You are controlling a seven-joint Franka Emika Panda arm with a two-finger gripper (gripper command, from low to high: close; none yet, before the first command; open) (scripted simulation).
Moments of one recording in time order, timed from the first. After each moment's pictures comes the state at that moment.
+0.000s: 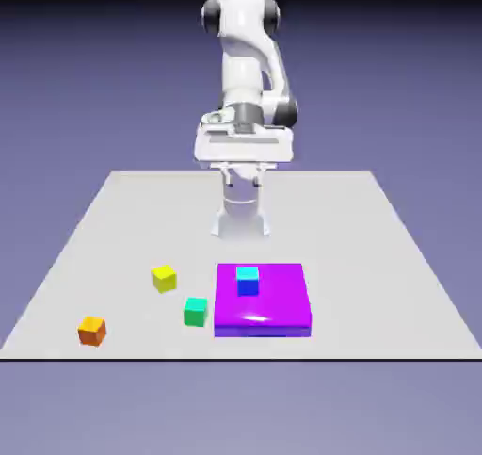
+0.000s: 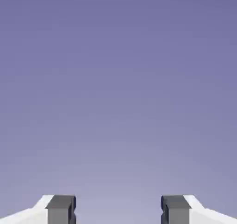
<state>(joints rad) -0.01 -0.53 -0.02 -2.79 0.01 2.99 0.75</state>
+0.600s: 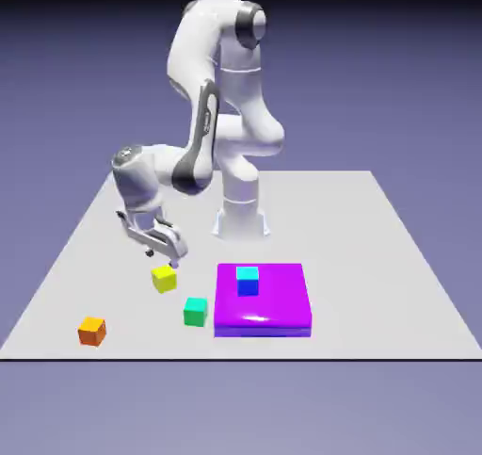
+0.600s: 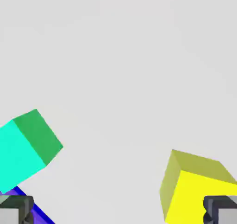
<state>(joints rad) -0.38 0.13 -0.26 -2.55 0.21 2.34 0.87</state>
